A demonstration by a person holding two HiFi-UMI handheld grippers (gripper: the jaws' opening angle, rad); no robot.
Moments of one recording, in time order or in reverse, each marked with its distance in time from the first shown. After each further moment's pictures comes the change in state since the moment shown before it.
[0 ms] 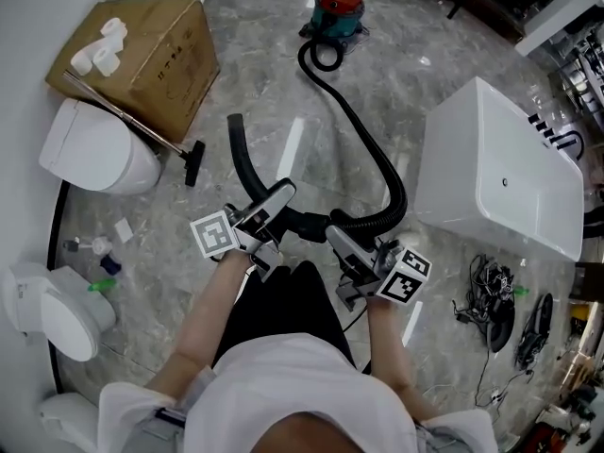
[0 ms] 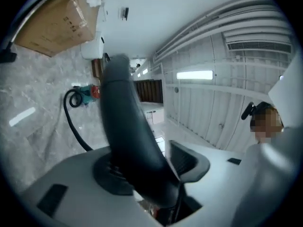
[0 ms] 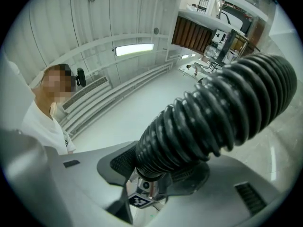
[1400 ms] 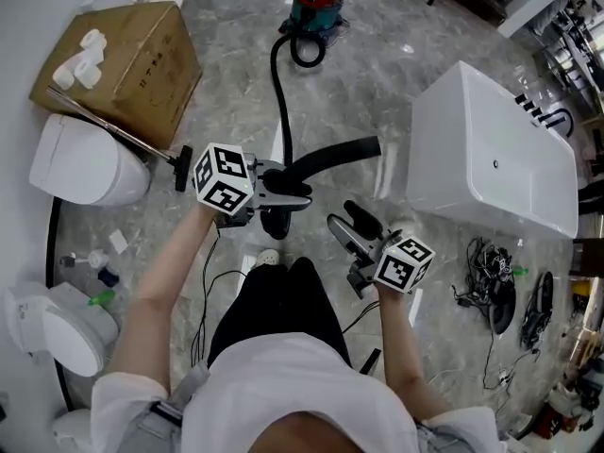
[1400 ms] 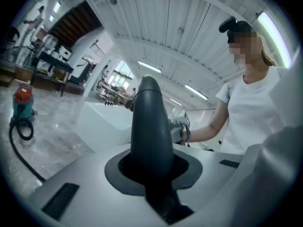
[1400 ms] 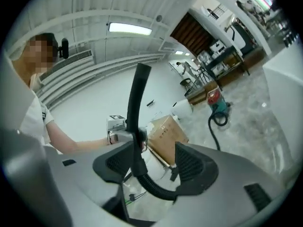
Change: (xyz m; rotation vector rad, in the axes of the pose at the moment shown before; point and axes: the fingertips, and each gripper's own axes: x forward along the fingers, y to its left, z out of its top) left arm 0.023 0.004 -0.077 0.666 1.098 -0.290; right arm -0.036 -0.063 -0.014 -0.161 0.162 -0.329
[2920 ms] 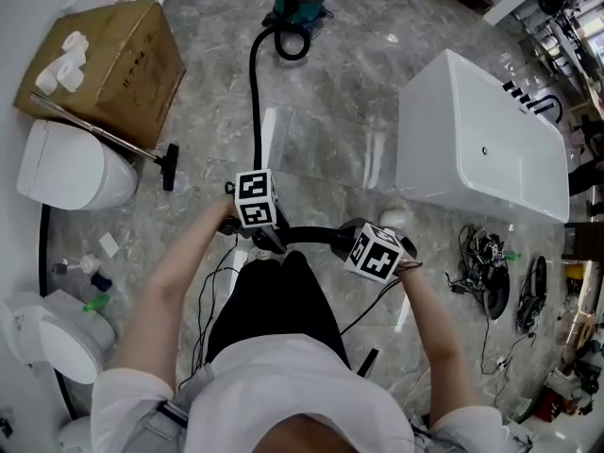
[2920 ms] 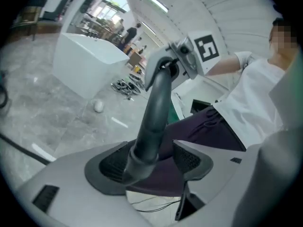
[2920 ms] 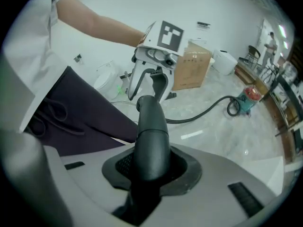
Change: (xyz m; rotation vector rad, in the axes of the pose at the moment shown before) left arm 0.049 -0.013 -0.173 -0.146 0.707 -0.277; right arm -0.041 -0.040 -0.126 -0.774 1.133 0.002
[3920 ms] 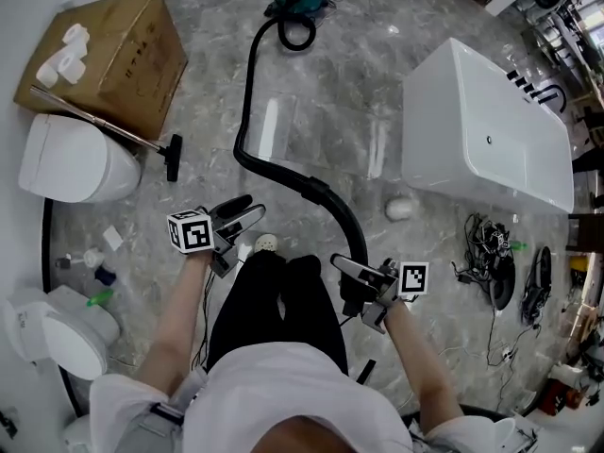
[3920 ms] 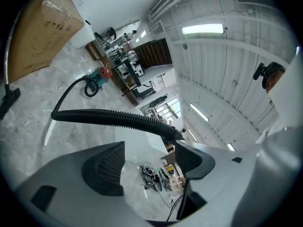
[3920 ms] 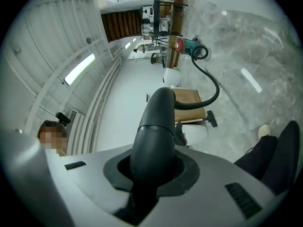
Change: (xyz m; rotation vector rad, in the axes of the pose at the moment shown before) left arm -0.093 0.011 -0.065 -0.592 -1.297 0.352; right arm -0.053 0.065 0.029 1.308 -1.126 0.745
